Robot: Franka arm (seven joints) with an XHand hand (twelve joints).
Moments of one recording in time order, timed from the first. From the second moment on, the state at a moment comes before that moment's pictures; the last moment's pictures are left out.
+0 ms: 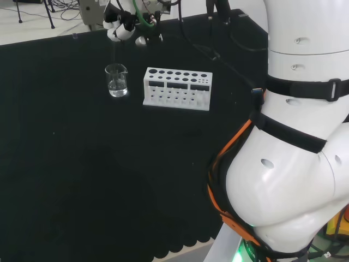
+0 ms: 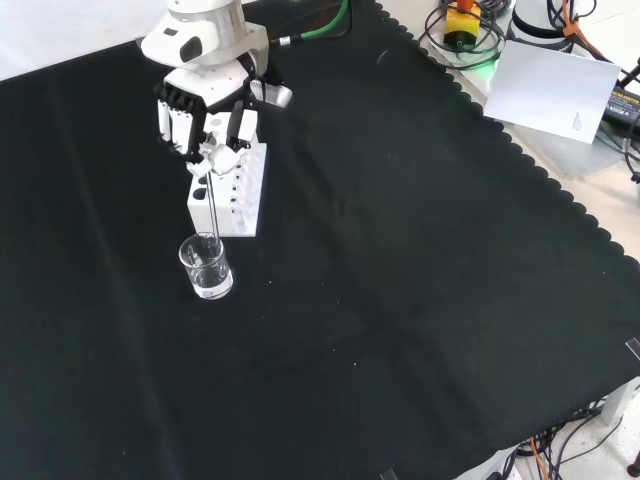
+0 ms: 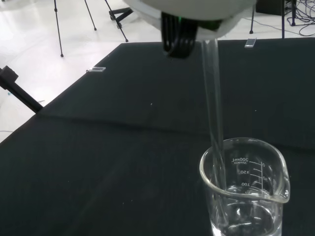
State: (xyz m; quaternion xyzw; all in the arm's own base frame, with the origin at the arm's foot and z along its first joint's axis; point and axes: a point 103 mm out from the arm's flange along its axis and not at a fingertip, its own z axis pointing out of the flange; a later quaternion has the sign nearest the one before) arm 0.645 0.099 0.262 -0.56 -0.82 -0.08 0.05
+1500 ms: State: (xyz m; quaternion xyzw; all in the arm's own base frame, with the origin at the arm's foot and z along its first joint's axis) arm 0.649 0.088 0.260 -0.57 -0.82 -0.07 0.05
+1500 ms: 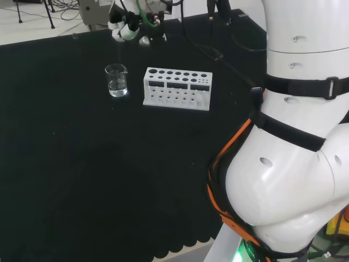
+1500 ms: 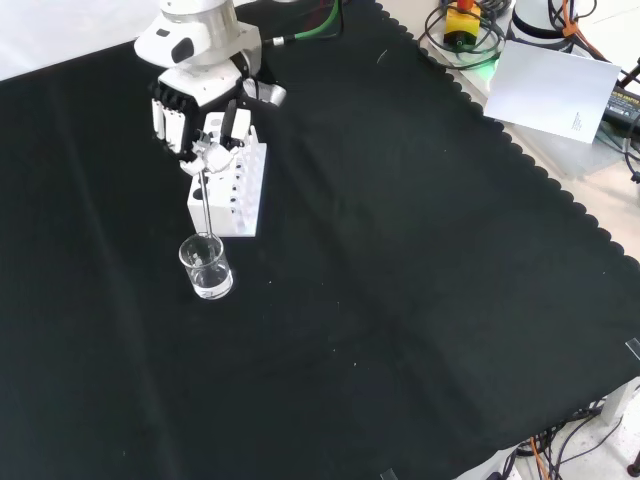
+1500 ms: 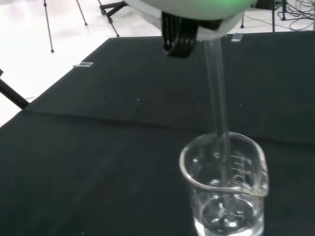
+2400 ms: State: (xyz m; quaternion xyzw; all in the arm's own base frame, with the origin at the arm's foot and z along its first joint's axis) arm 0.678 0.080 0.250 -0.57 -0.81 -0.08 0.06
